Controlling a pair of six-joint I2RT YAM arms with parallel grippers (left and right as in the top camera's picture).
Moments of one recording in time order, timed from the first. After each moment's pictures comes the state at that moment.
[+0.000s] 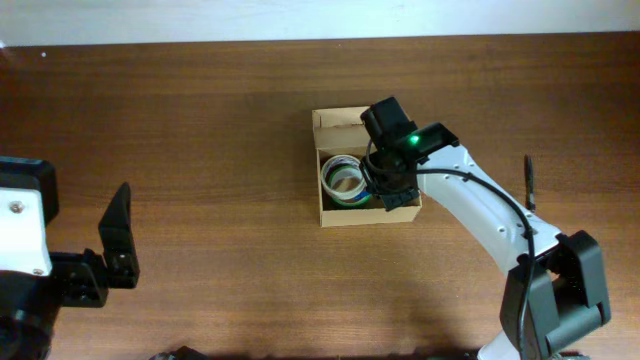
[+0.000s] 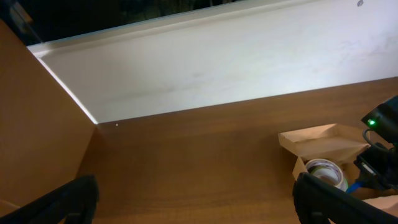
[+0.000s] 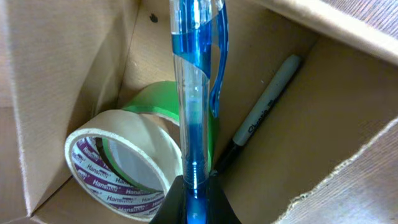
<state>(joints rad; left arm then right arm) -0.49 1.19 2.44 -1.65 -0.48 -0.03 0.46 1.77 1.38 -0.95 -0.07 1.59</state>
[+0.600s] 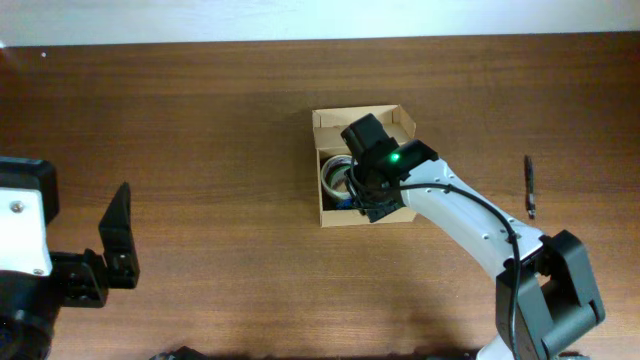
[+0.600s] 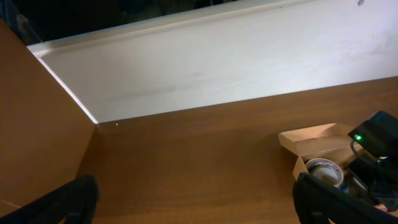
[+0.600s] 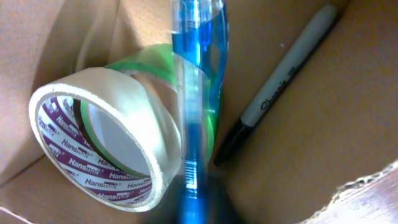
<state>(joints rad) -0.49 1.19 2.44 -1.66 -0.48 -0.03 0.54 1.77 1.30 -0.83 -0.06 1.64</state>
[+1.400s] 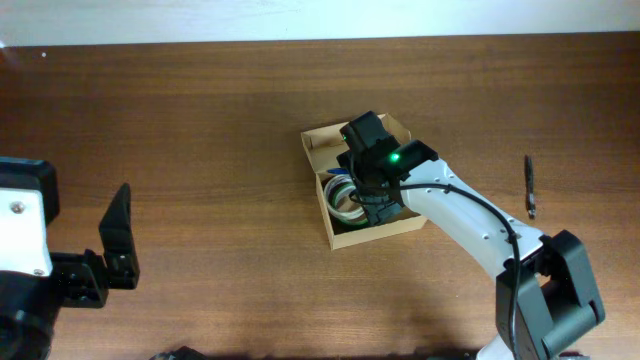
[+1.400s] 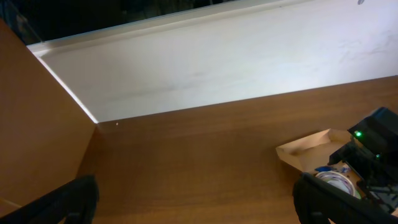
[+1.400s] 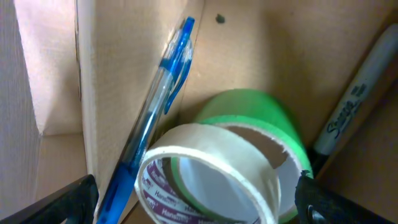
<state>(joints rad) -0.49 1.19 2.44 -1.66 -0.48 -0.03 0.54 1.77 1.30 -0.77 0.03 1.64</state>
